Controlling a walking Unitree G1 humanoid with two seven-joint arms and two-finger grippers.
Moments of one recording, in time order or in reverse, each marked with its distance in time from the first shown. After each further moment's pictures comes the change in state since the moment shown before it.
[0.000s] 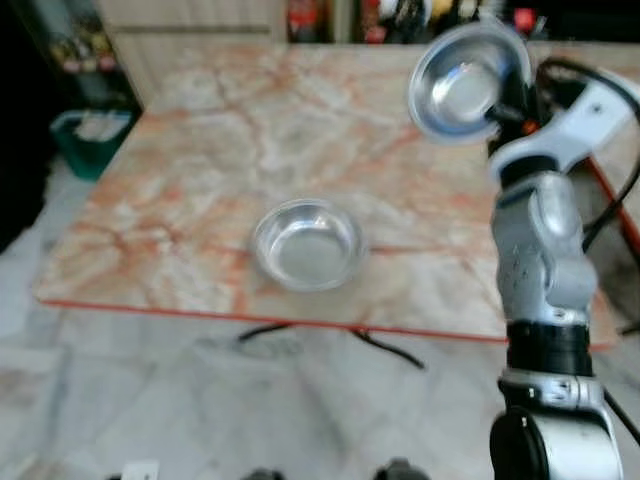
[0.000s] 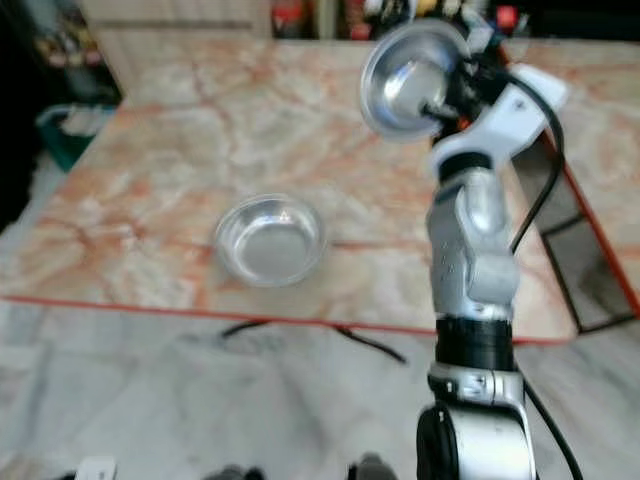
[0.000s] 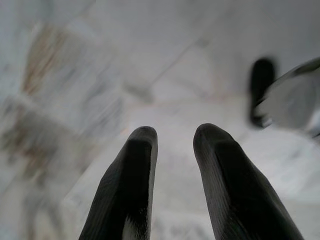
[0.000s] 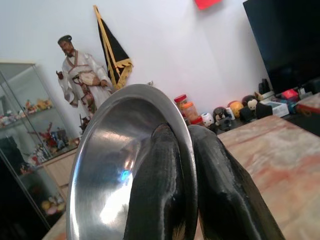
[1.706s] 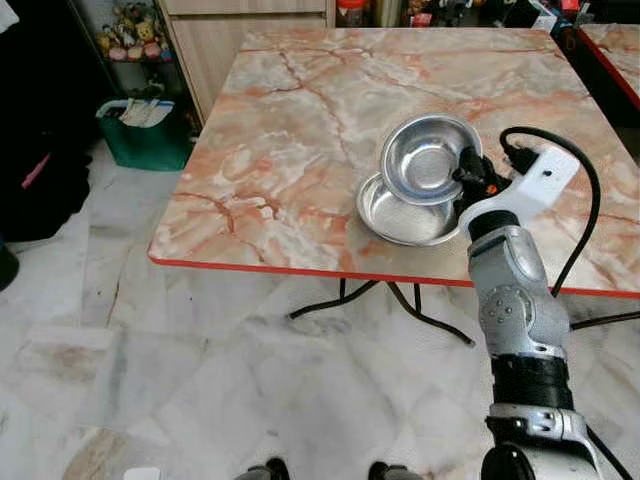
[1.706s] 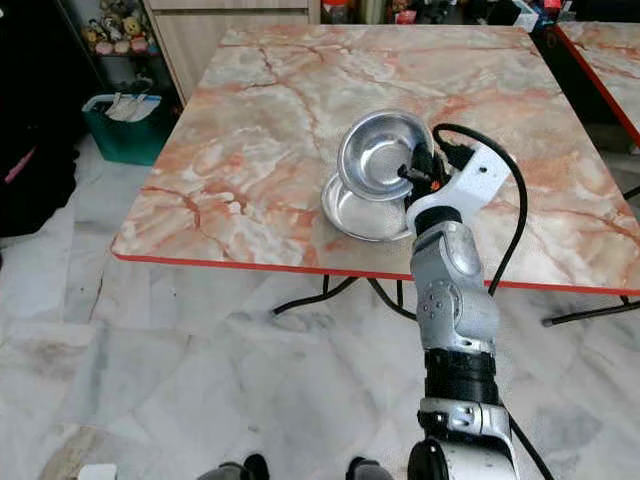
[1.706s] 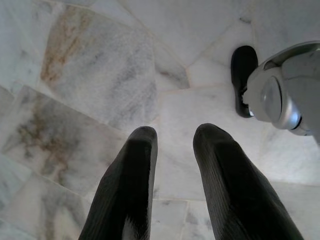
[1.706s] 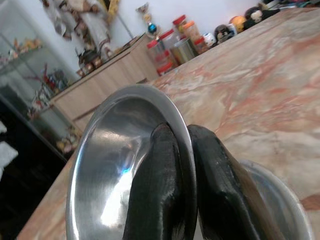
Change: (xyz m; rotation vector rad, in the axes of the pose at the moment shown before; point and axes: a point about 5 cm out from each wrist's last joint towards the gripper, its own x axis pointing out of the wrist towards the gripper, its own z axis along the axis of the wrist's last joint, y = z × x) left arm 0.002 -0.009 0.006 0.002 -0.031 -0.022; right arm -0.031 -0.020 -0.062 0.105 0.254 -0.052
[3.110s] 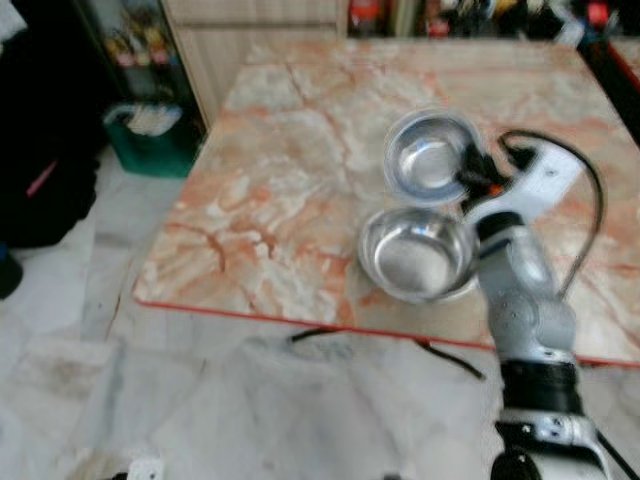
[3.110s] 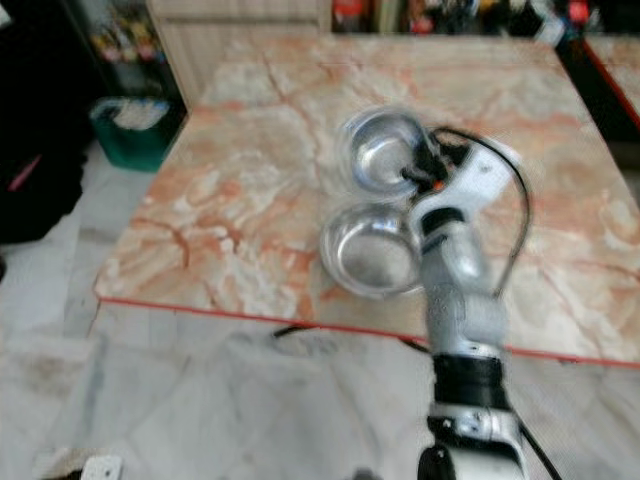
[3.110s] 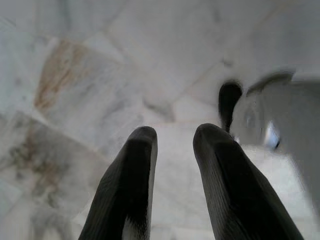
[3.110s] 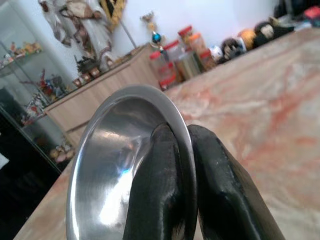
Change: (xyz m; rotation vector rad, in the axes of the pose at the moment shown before) left arm 0.001 -0.006 0.000 -0.001 -0.002 -0.009; right arm -0.003 -0.004 0.005 -0.032 -0.024 0.007
